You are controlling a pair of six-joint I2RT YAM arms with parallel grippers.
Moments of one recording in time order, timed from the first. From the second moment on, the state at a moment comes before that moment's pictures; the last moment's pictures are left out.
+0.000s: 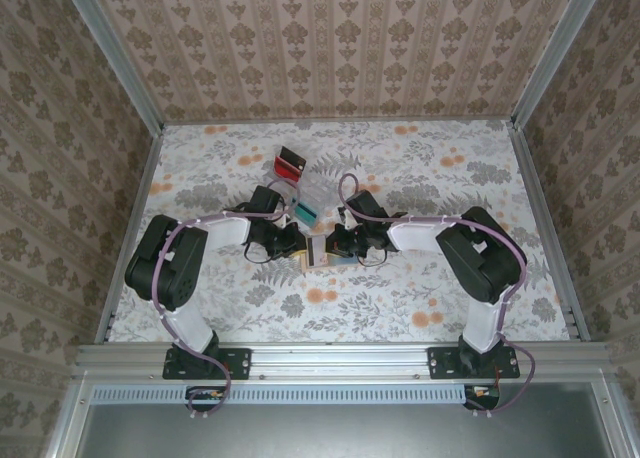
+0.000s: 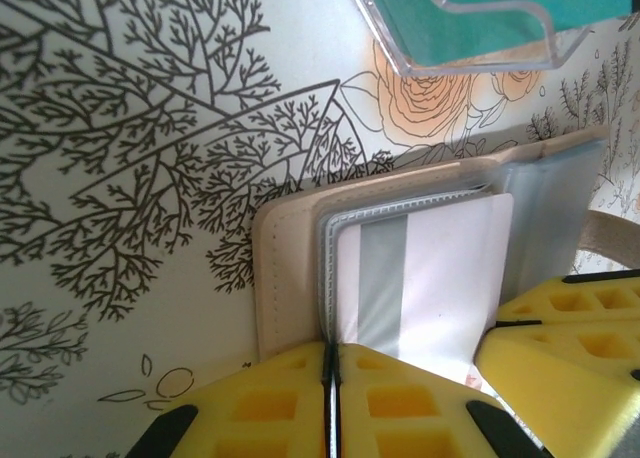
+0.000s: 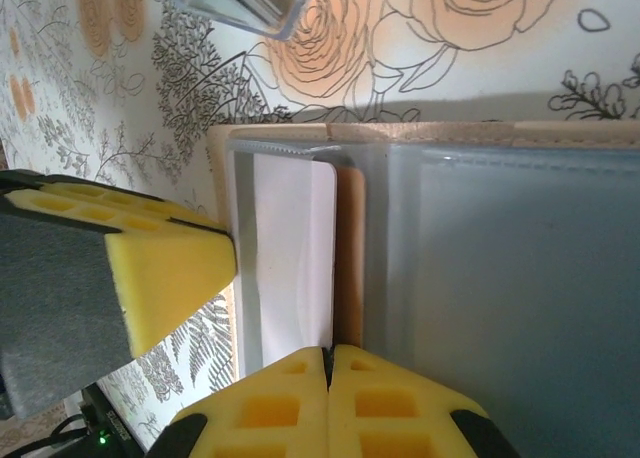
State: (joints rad) left arm -0.47 1.74 0.86 -0.29 0.56 -0.65; right arm 0.61 1.85 0.97 -0.06 -0.47 0.82
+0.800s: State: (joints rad) left arm -0.44 1.66 0.90 -0.41 0.52 -0.60; right arm 0.58 1.69 0.89 -0.11 -0.39 0.74
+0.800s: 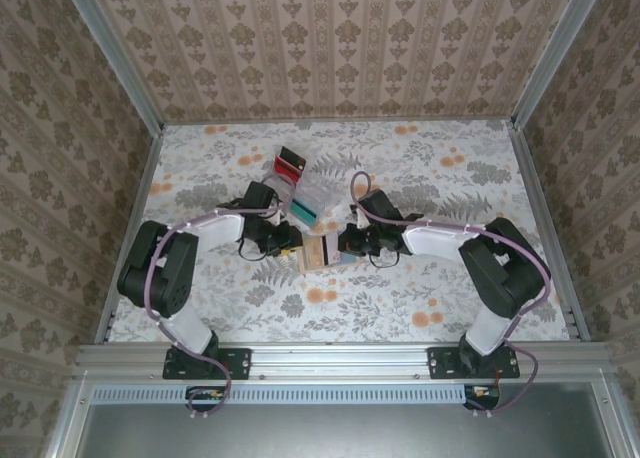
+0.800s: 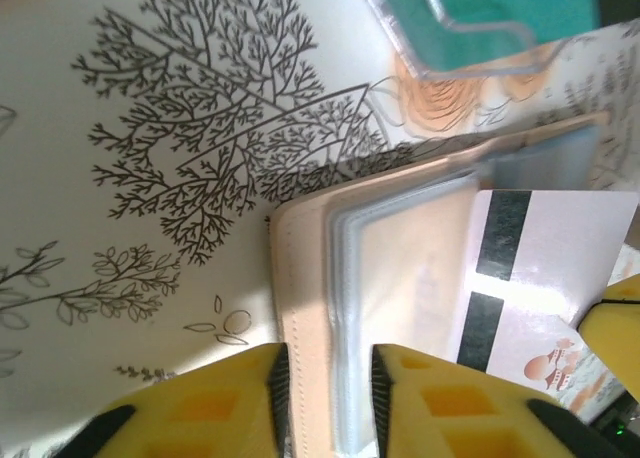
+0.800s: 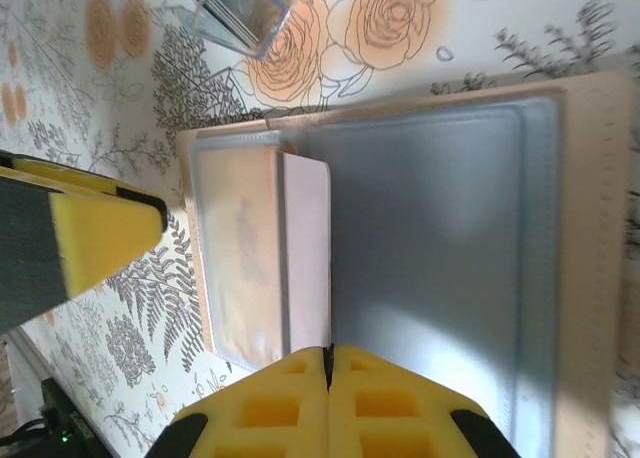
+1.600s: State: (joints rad) left arm -0.41 1.52 0.89 0.00 0.89 -0.79; right arm 0.45 1.45 0.76 0.32 -0.64 0.89
